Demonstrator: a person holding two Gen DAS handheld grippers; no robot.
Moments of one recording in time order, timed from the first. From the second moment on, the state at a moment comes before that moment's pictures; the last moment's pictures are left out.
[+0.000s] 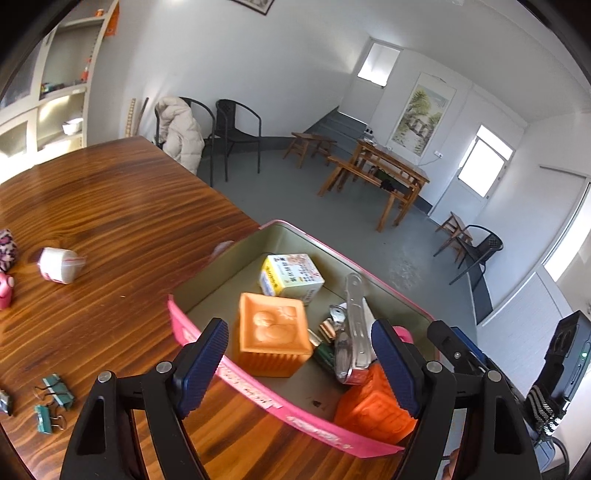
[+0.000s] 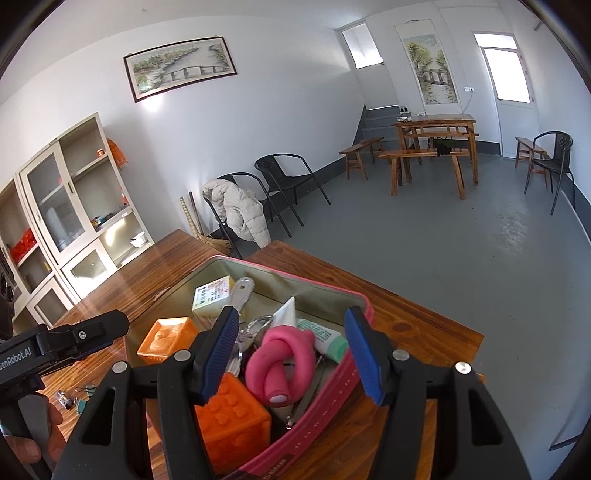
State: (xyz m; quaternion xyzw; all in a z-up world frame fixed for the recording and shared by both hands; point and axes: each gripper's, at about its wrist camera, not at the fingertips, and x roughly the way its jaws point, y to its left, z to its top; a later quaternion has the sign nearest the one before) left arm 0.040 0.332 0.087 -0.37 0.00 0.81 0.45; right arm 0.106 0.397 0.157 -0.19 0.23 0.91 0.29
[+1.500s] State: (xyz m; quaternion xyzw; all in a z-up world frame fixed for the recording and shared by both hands) left arm -0.058 0.090 0.008 -0.41 0.11 0.86 0.27; right arm 0.012 0.216 0.135 -0.28 0.11 0.95 0.05
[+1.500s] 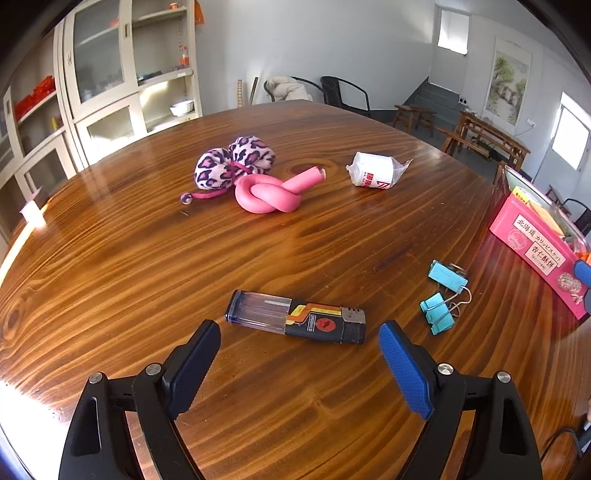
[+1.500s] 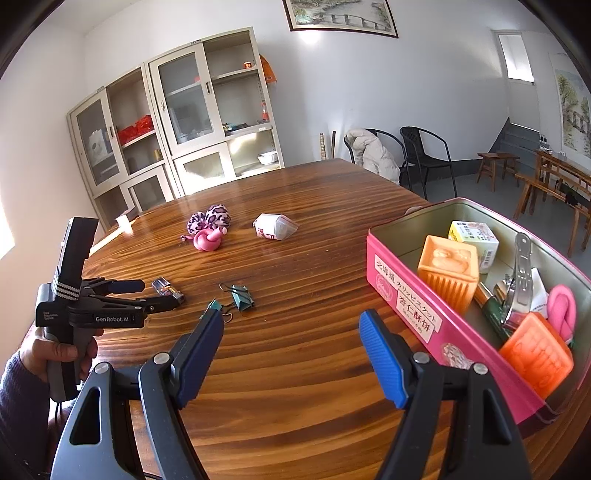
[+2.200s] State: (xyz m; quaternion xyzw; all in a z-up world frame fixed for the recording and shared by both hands) left arm -0.078 0.109 0.003 -0.41 0.17 0.84 0.31; right arm -0.002 0.206 0.128 -0.30 0.11 0.95 0.04
